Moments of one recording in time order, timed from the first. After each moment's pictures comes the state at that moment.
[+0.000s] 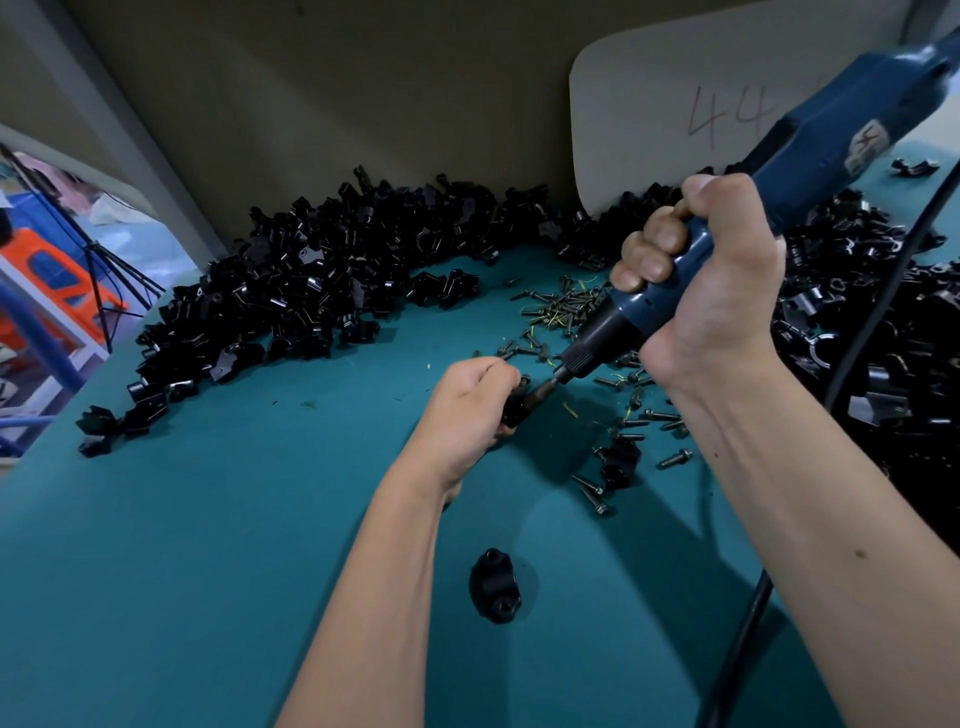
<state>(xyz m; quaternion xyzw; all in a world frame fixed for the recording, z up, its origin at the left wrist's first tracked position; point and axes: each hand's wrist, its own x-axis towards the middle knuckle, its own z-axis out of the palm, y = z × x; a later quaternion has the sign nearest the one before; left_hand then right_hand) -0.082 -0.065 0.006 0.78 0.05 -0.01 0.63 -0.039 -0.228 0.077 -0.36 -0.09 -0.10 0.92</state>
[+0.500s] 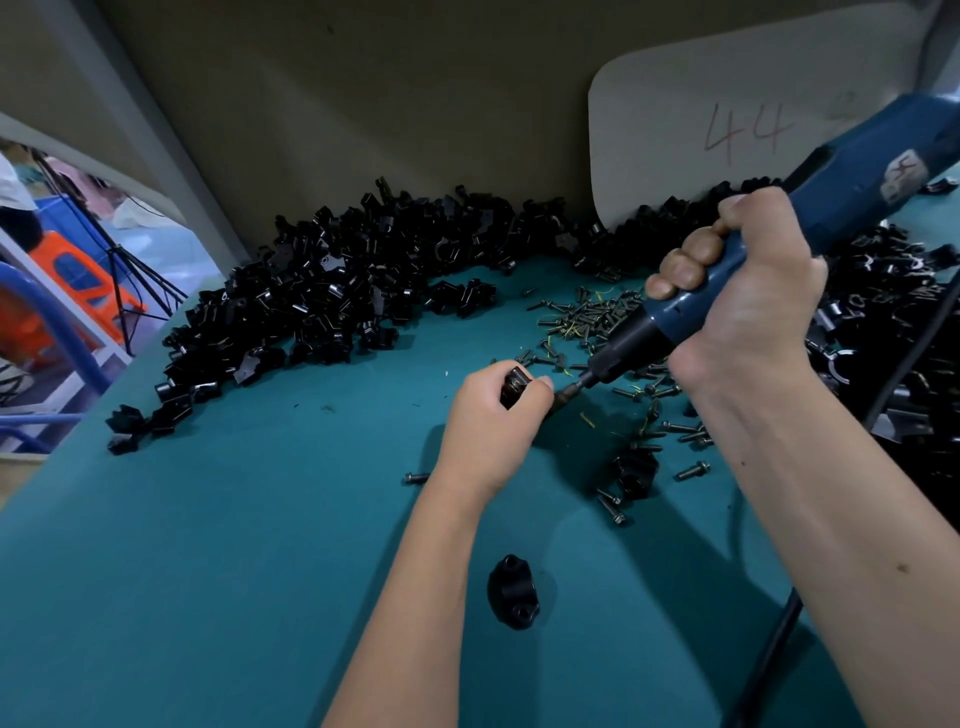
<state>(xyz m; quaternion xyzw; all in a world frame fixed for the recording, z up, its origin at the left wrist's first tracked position) -0.084 -0.069 -0.003 0.82 0.02 0.11 0.56 -0.037 -0.230 0.080 -0.34 0.00 -0.13 0.93</state>
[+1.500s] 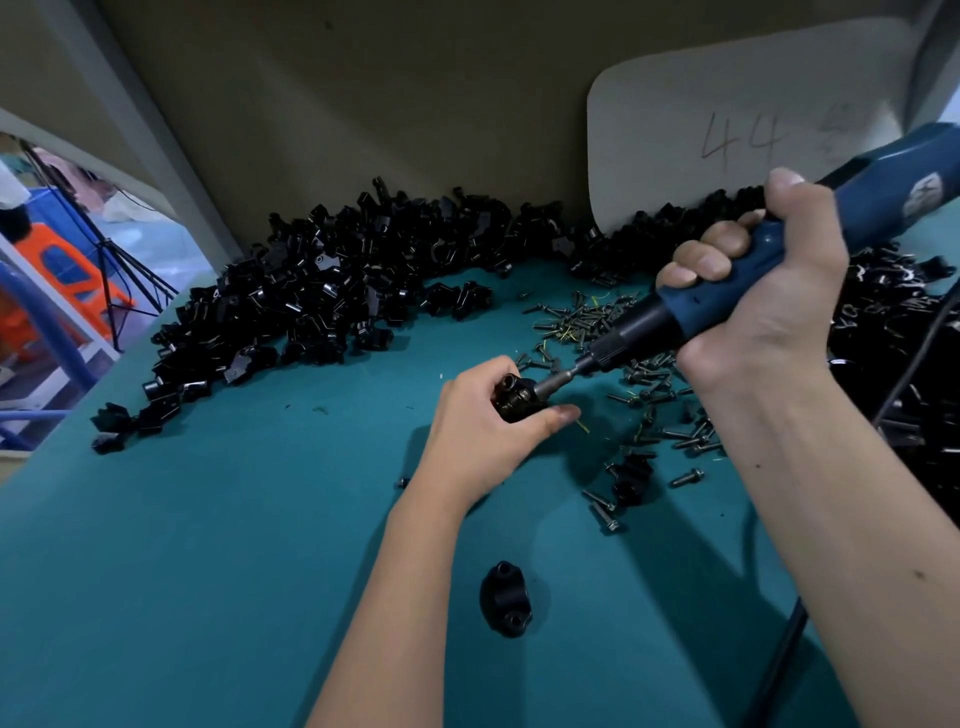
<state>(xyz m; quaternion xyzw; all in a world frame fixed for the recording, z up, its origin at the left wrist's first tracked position) -0.081 -0.057 -0.009 0.84 -0.01 0.11 0.53 -0.032 -0.241 0.085 -0.27 0.00 -0.07 0.96</state>
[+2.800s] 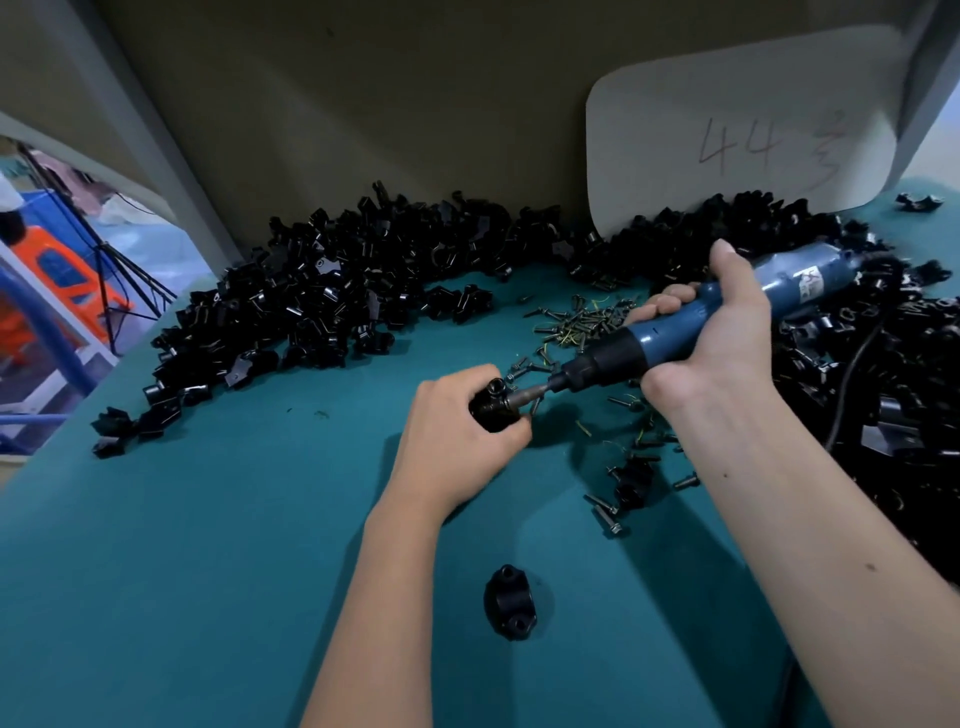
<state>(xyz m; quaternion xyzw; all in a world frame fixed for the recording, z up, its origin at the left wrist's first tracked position) -0.084 -0.036 -0.007 0.90 -0.04 0.17 0.41 -0.019 -0.230 0.055 -0.18 0.16 0.00 0.97</state>
